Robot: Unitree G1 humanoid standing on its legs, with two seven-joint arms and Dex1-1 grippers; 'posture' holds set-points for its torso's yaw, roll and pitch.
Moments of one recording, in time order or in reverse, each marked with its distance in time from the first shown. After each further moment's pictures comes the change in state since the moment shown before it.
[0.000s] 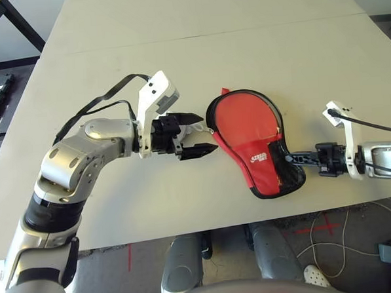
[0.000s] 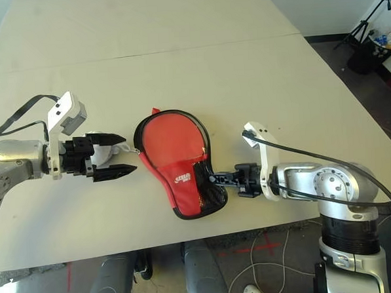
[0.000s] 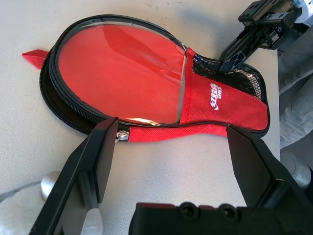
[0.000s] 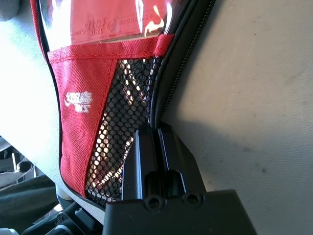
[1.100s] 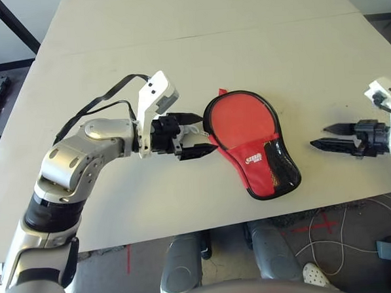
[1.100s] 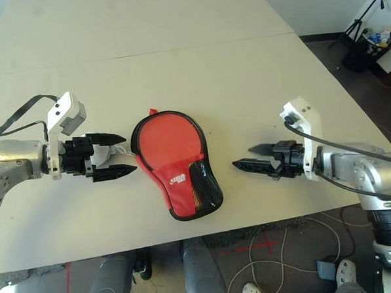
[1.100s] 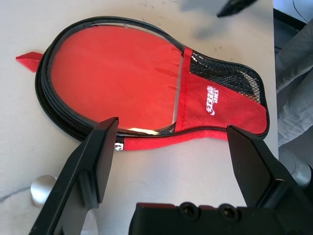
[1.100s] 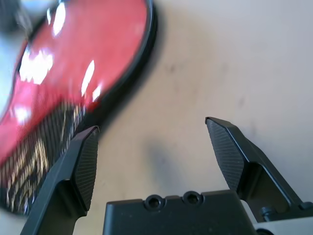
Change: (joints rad) left arm 0.000 0.019 0.008 0.015 0.004 -0.013 -0.016; right arm -0.111 -0.247 0.169 0.387 -0.332 -0.884 0.524
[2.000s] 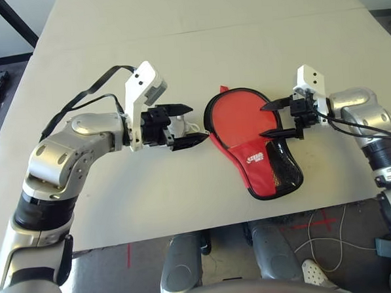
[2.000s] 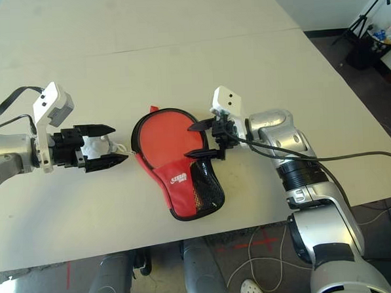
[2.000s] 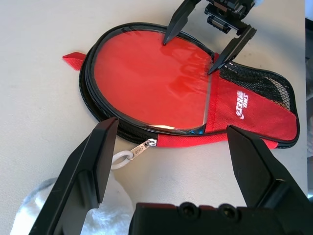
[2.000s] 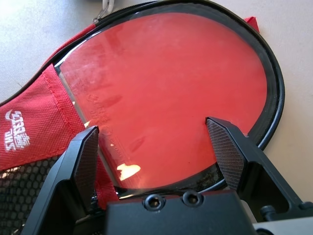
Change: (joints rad) left arm -0.007 0.018 0.052 0.010 0.001 -0.006 0.054; right arm -0.357 0.294 0.316 0.439 -0.415 -0.617 0.302
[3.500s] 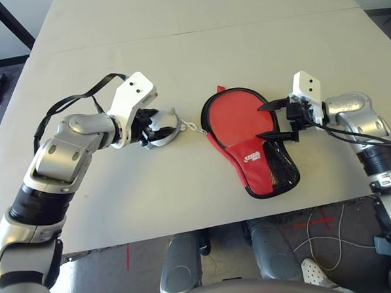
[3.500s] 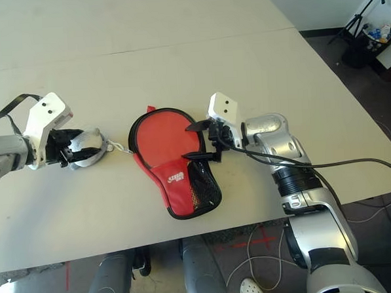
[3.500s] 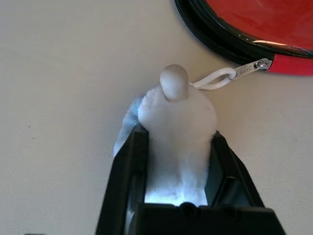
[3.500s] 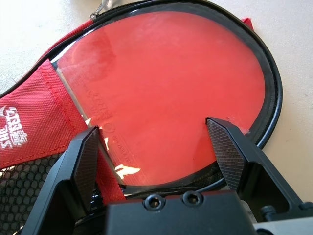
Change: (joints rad) left arm 0.000 0.074 -0.125 0.173 0.370 -0.082 0.008; right arm 0.066 0.010 -0.027 -0.108 -0.021 0.027 -0.051
